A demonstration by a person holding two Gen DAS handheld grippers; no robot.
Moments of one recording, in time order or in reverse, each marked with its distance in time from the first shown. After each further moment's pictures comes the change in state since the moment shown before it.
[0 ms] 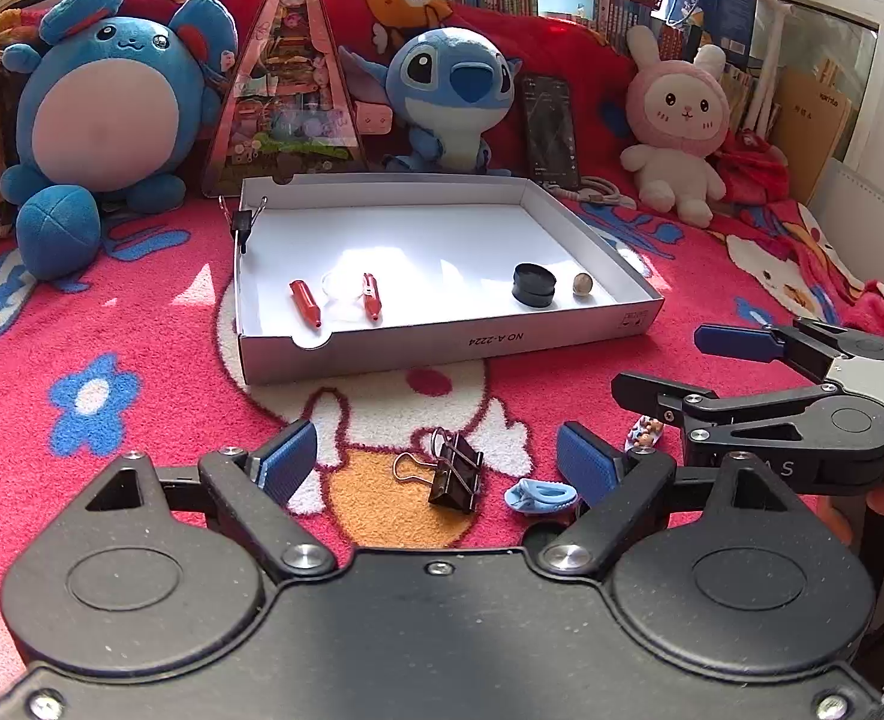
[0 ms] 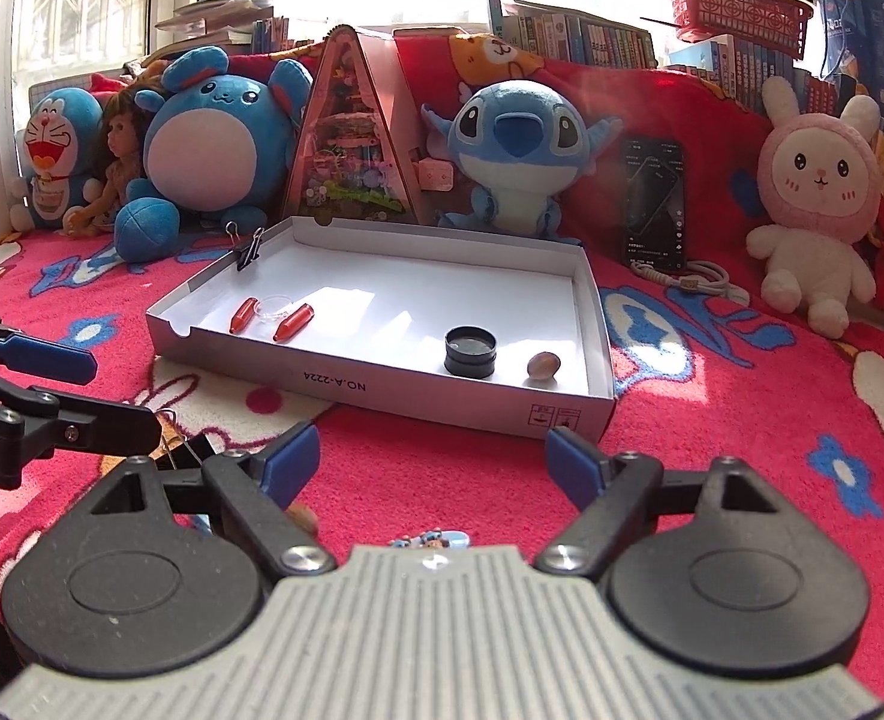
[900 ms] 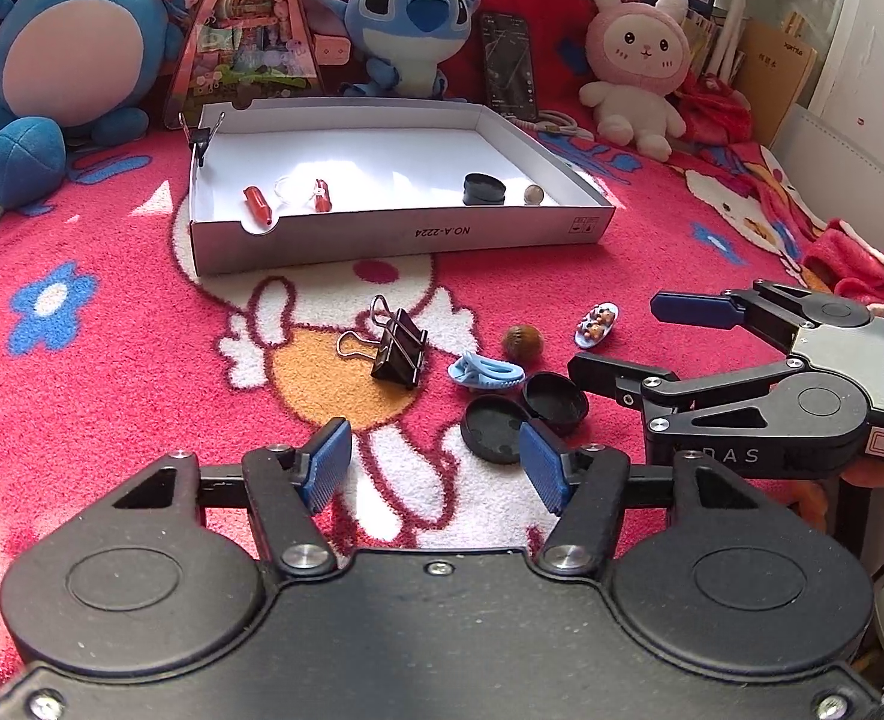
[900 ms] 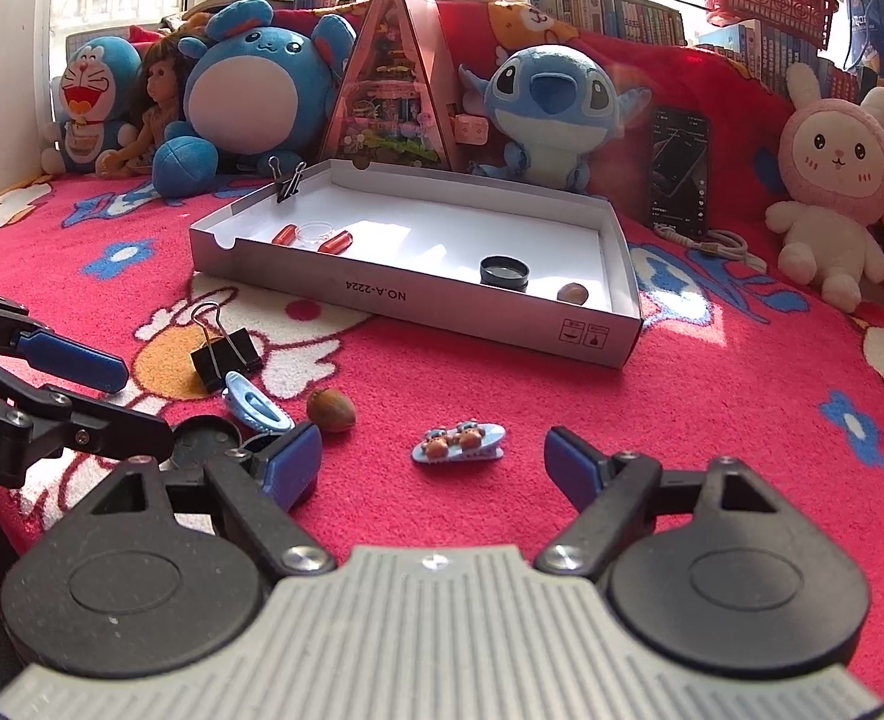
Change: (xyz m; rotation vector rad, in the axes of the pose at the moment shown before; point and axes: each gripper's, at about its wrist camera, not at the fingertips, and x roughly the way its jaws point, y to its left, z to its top) left arm -0.005 -0.013 -0.041 0.020 0.098 -0.075; right arm -0.013 0.013 -0.035 -0.065 0.053 0.037
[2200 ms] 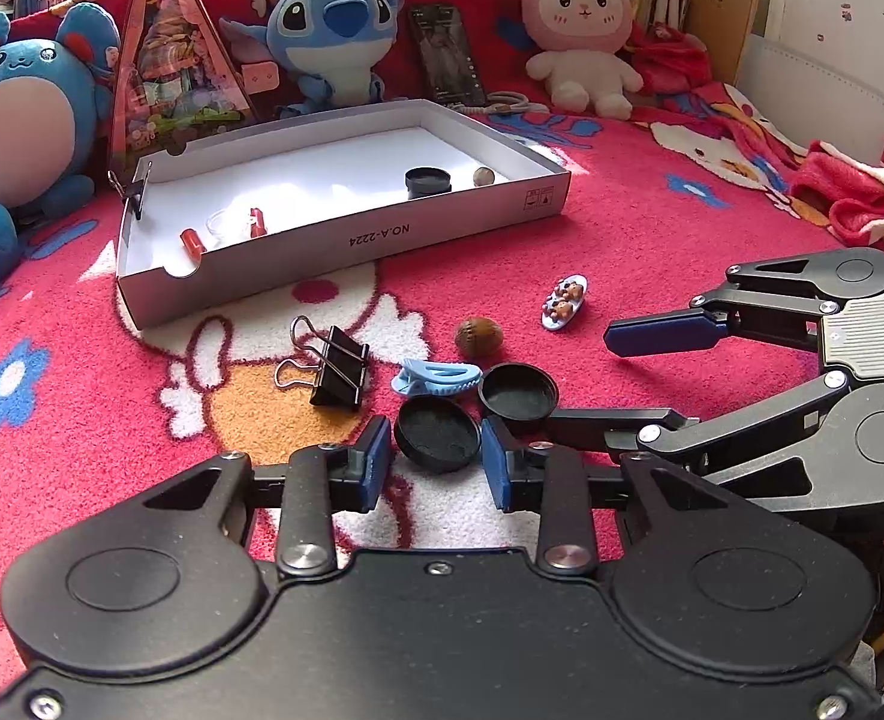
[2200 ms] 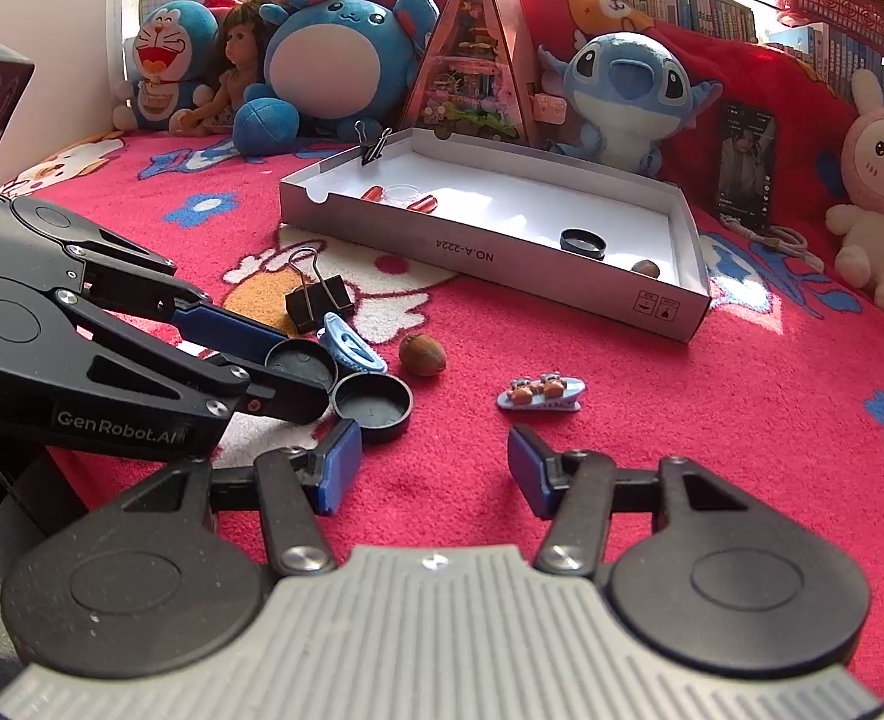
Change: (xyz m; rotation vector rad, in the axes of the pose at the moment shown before) left arm 0.024 -0.034 -0.006 0.187 -0.021 0.035; right arm -0.012 0.017 -0.011 -0.065 0.050 0.112
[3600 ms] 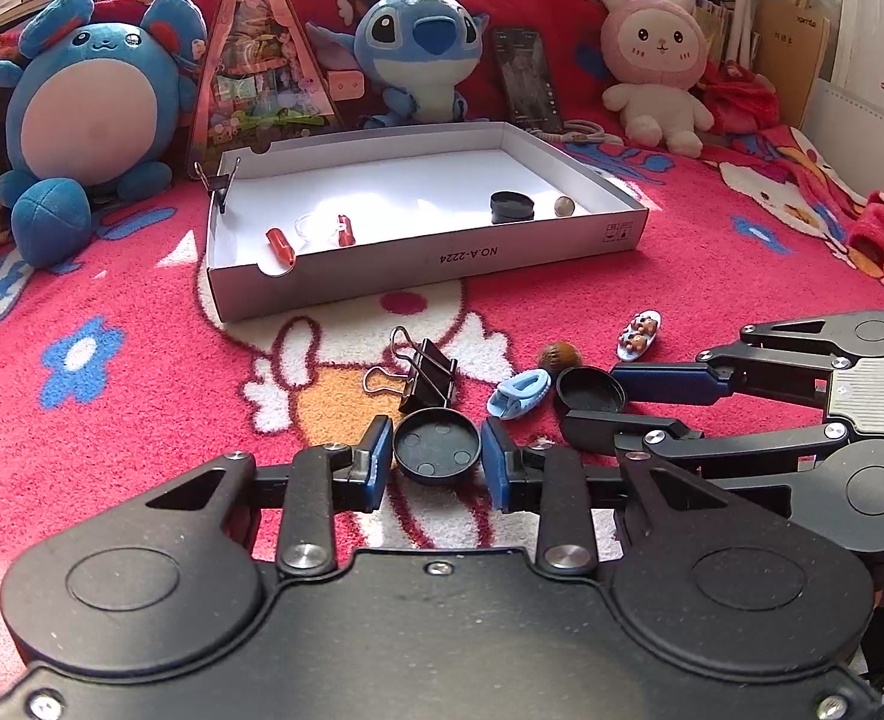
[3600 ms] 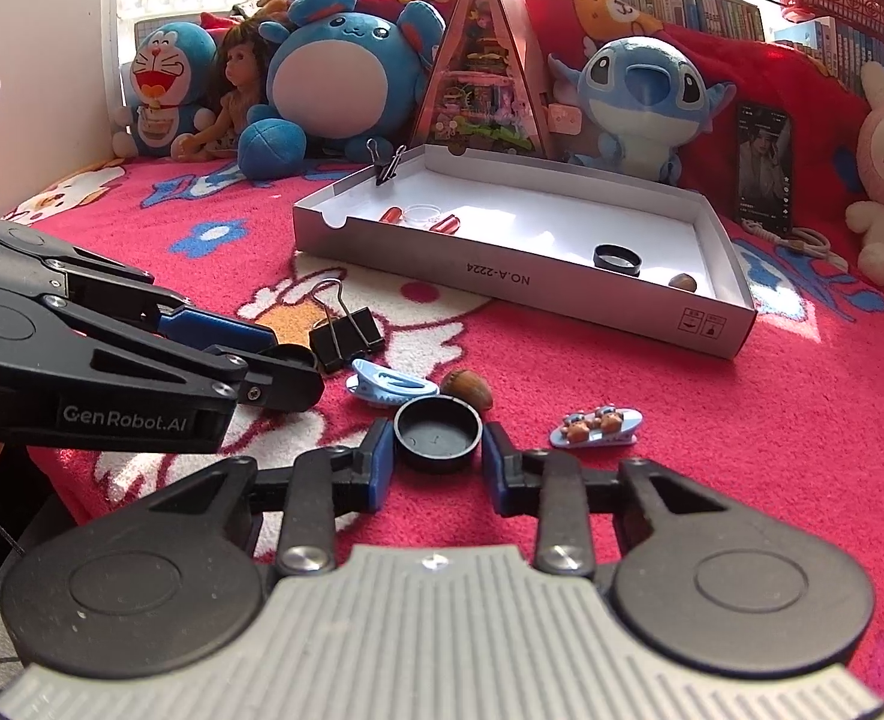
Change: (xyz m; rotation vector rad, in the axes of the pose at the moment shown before) left arm -0.012 0.021 0.001 -0.103 -0.039 0.093; right arm 0.016 0.013 0.009 0.048 -0.040 0.018
